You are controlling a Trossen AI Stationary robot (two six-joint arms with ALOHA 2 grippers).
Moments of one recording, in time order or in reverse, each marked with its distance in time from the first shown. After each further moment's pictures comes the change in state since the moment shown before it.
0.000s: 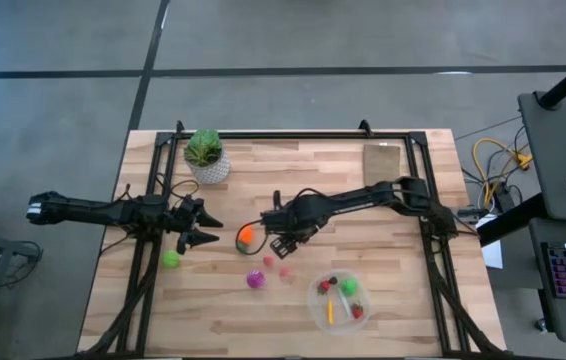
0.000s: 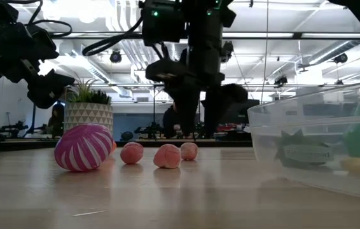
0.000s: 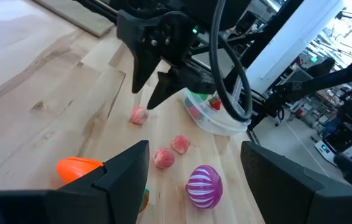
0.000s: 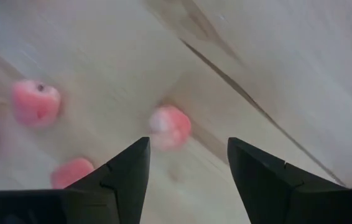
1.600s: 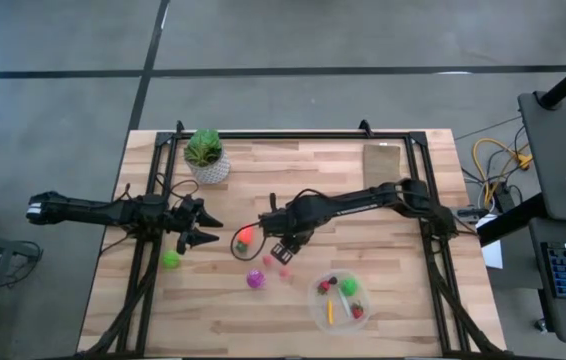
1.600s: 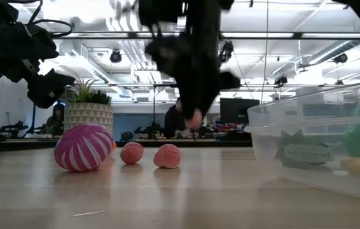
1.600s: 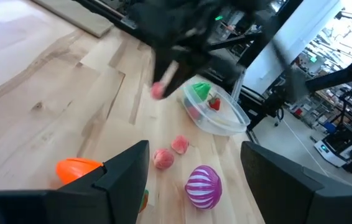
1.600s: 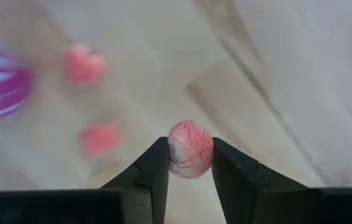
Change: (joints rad) left arm 0.000 0.001 0.002 0.000 0.000 0.000; right arm 0.037 -0.012 0.107 -0.108 -0.008 -0.133
